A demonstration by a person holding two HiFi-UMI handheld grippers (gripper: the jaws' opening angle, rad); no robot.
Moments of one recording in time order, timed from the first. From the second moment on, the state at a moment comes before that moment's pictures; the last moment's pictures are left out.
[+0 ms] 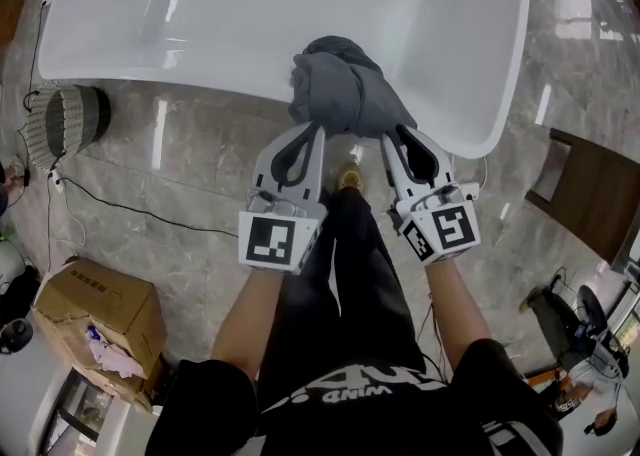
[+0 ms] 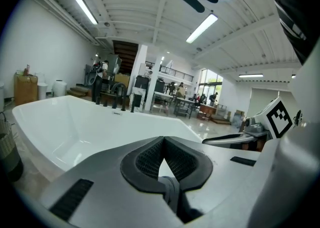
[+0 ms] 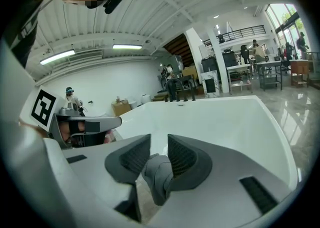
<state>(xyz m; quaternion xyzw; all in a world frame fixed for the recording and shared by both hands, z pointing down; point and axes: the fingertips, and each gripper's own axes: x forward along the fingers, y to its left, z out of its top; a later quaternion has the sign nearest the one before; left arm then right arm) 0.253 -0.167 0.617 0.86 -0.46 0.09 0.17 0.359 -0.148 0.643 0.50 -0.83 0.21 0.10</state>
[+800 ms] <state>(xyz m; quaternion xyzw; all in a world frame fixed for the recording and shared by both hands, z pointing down) 0.246 -0.155 0.622 0.86 -0.47 0.10 0.19 0.321 -0.152 0.741 0.35 -0.86 0.21 0.31</state>
